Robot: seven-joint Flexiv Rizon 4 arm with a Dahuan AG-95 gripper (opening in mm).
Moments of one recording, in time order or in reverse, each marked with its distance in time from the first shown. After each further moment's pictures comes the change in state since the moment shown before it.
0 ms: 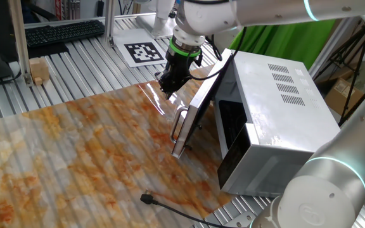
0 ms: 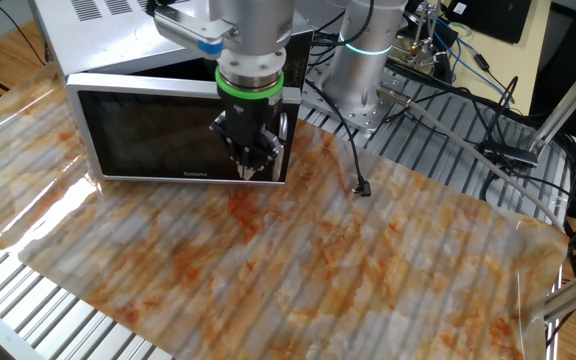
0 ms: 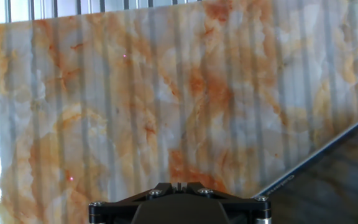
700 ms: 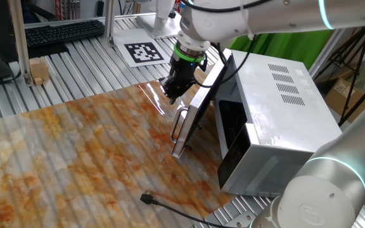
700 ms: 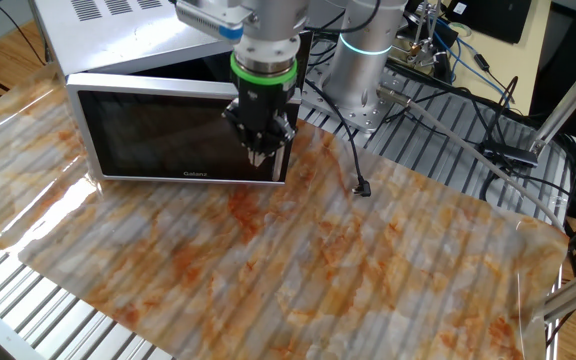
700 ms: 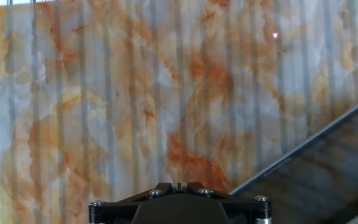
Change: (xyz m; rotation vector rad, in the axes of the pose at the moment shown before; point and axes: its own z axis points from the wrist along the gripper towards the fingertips) arm 0.029 -0.004 -0.010 0.015 0.003 -0.030
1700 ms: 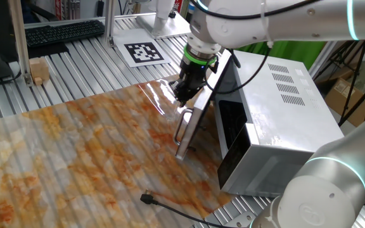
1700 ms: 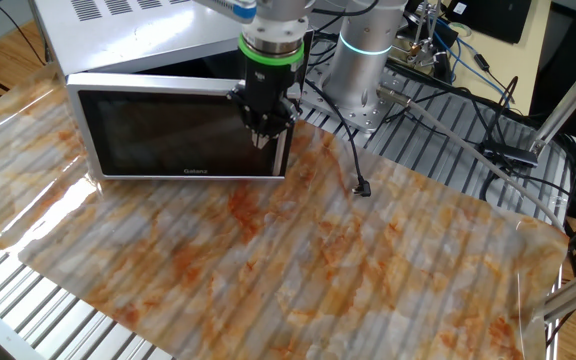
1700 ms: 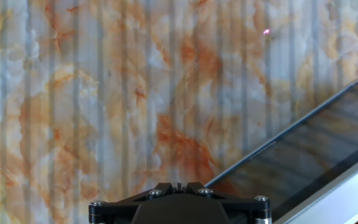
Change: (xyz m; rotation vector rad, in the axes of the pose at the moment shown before) arm 0.028 -0.016 -0.010 0.026 0.003 -0.034
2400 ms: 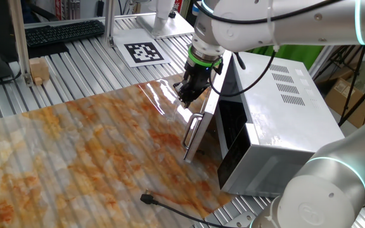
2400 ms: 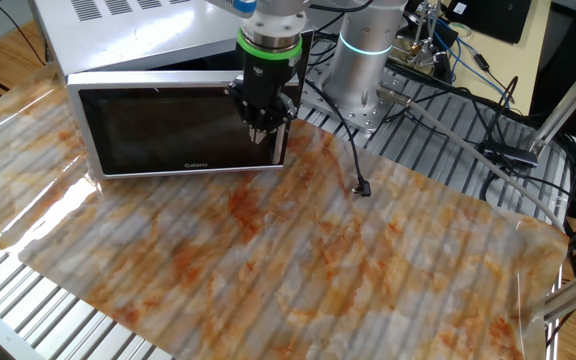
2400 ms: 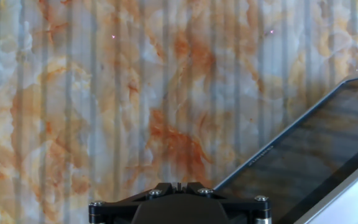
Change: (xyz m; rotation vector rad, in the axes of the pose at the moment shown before) arm 0.004 -0.005 0.001 0.010 -0.004 -0.002
